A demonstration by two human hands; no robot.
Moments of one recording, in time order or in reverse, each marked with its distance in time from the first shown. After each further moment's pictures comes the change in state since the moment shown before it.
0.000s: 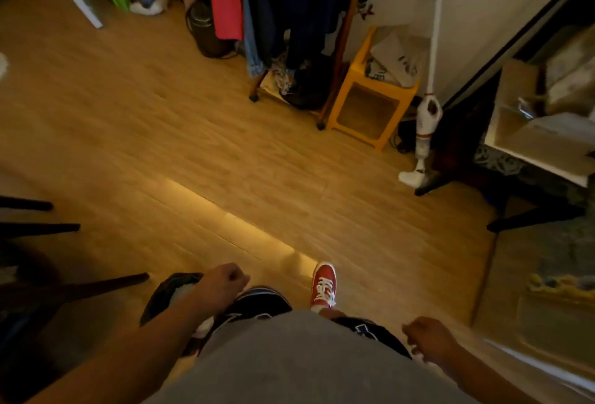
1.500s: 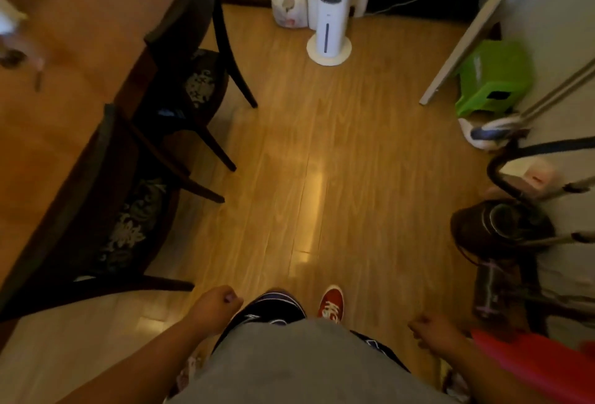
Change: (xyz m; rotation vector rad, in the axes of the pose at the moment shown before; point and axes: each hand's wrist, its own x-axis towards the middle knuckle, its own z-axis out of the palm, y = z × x) left_hand 0.232 -0.106 -0.453 -0.916 0.511 -0.707; right_hand 0.119 -1.040 0.069 -1.050 -0.146 -0.570
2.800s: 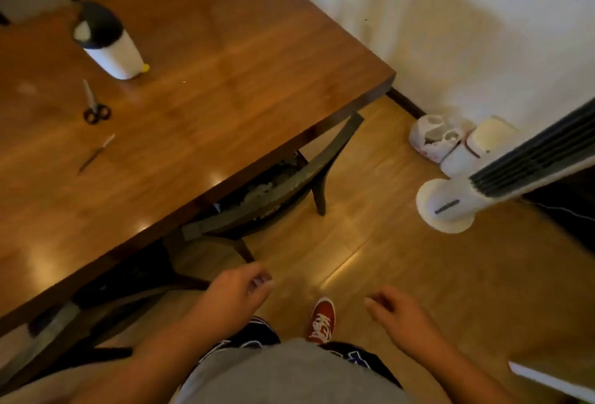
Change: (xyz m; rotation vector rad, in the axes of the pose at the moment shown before) left_hand 0.273 0.319 -0.410 -0.370 0.431 0.075; right_hand 0.133 -0.797 -0.197 -0.578 -0.270 -0.789
